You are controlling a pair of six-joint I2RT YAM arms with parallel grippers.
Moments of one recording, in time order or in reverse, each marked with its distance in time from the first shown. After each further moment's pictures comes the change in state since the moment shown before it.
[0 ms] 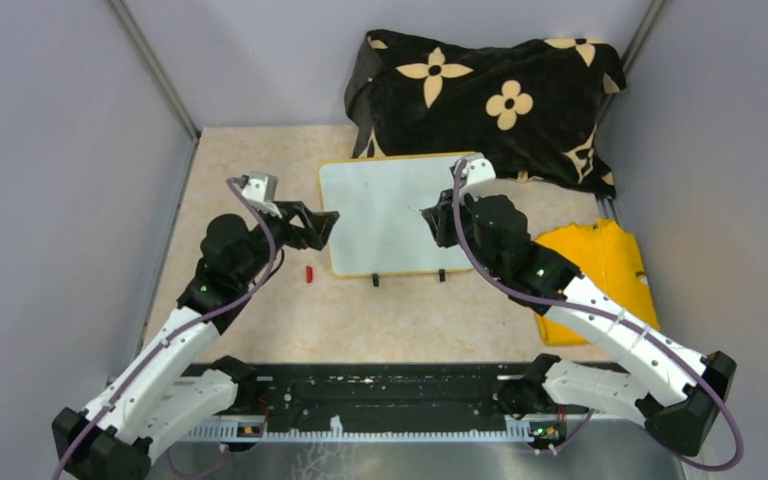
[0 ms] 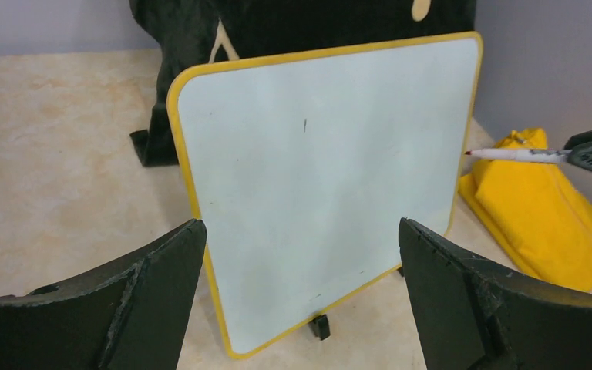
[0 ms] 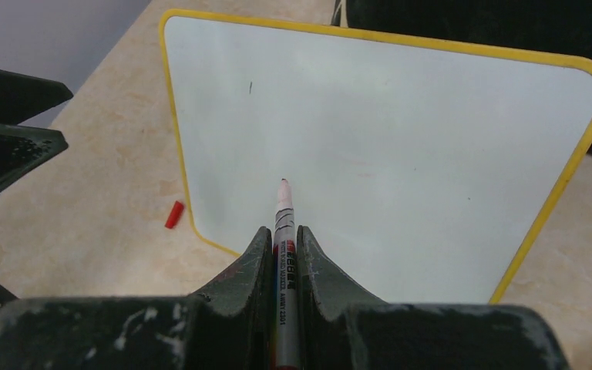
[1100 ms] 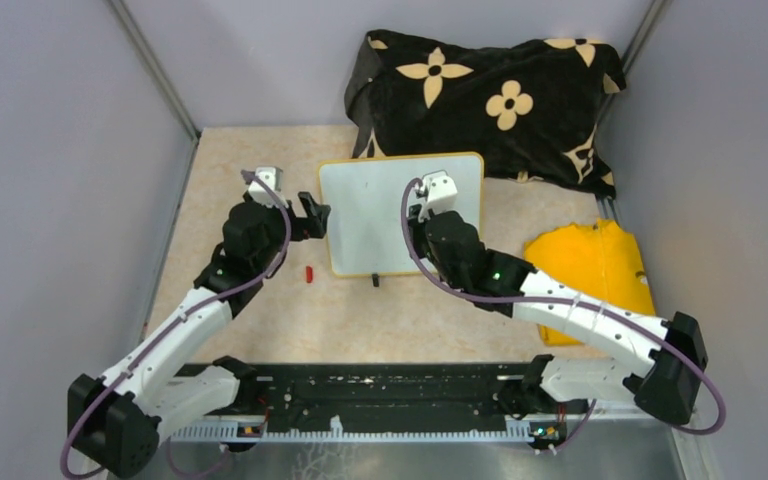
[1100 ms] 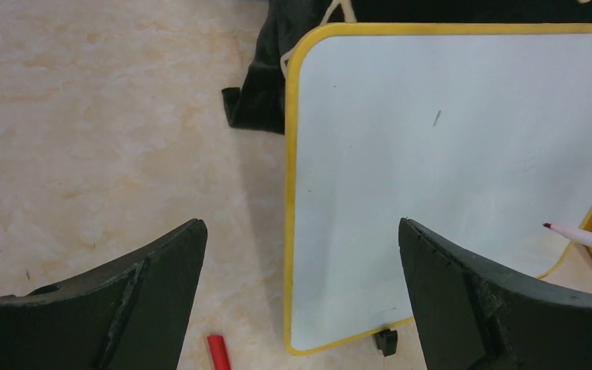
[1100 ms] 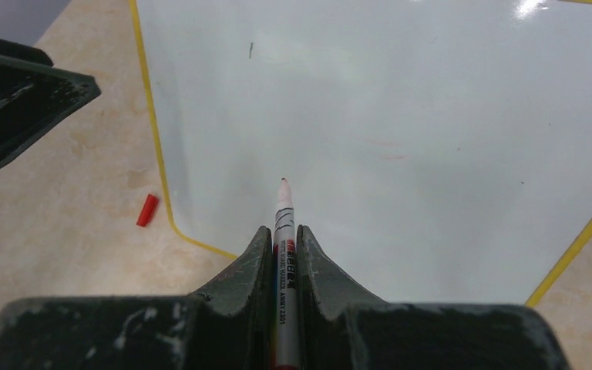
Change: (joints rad) left arm 0.012 0.136 -0.023 0.014 -0.238 0.019; right arm 0.161 0.155 -0.048 0.117 0.244 0.008
